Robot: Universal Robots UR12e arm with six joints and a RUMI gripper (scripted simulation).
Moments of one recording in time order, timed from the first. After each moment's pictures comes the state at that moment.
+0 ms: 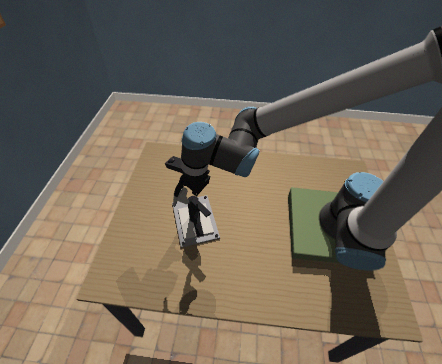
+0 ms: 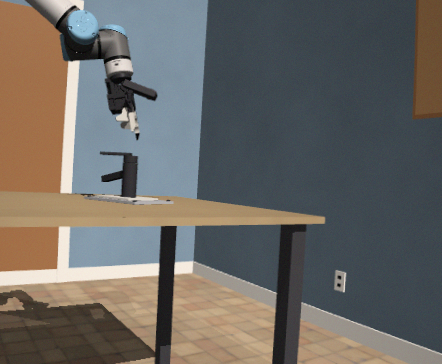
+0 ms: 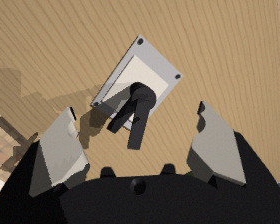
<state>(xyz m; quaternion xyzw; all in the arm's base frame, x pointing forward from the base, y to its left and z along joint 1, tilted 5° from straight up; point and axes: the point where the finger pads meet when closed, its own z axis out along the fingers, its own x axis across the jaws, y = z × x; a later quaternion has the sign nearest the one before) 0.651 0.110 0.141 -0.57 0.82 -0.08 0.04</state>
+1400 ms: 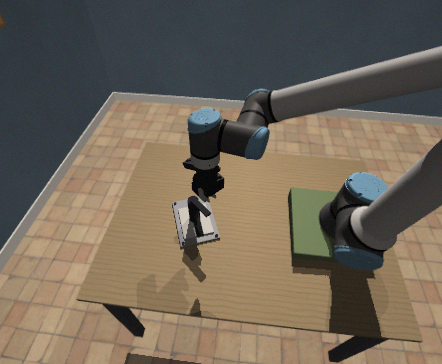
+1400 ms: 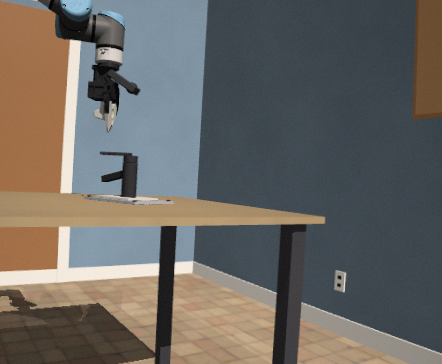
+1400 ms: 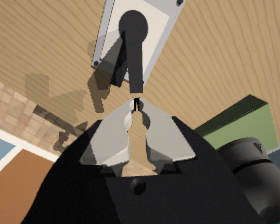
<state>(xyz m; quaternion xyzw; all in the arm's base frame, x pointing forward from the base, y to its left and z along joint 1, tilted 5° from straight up) 0.568 0.141 0.170 -0.46 0.89 0.04 0.00</state>
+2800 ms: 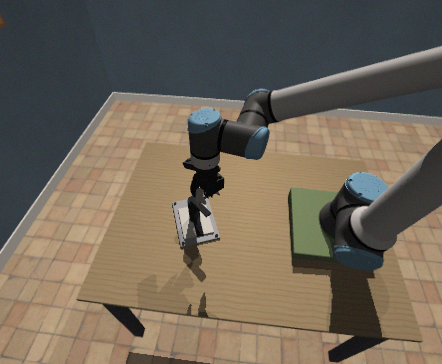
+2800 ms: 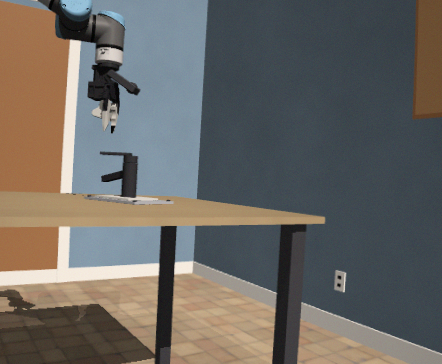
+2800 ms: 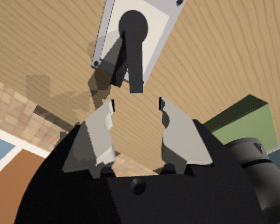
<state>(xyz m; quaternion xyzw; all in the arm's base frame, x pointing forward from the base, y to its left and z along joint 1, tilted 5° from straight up) 0.568 0.141 0.170 -0.46 0.89 0.04 0.00</state>
